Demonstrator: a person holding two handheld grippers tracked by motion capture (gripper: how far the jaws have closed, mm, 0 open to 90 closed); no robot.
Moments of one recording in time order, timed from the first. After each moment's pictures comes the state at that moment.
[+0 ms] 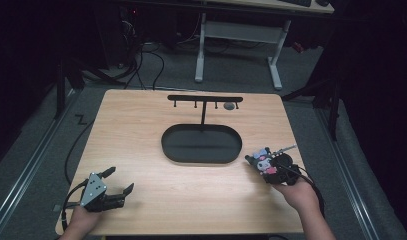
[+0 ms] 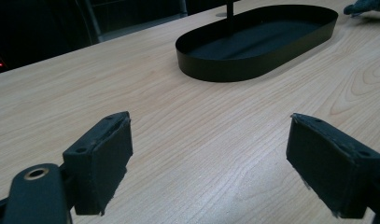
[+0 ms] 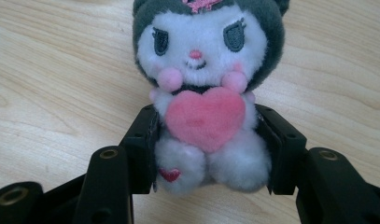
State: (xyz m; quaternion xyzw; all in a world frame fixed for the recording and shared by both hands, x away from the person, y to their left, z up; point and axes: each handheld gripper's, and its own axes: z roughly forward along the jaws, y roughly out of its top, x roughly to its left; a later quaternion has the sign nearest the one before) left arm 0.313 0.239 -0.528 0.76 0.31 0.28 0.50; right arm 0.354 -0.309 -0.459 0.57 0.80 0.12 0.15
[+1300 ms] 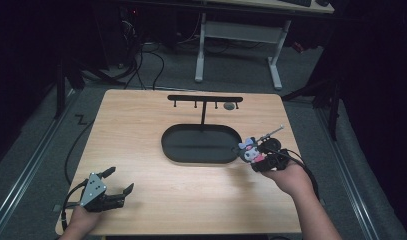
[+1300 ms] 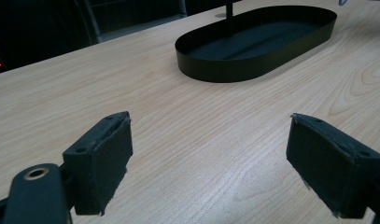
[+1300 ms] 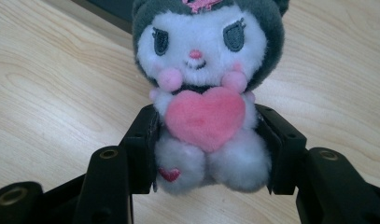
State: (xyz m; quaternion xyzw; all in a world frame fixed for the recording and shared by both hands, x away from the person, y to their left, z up) left arm 0.313 0.240 -0.528 0.76 0.31 0.28 0.50; right arm 0.376 -0.266 -0.408 0.53 0.83 0.13 0.13
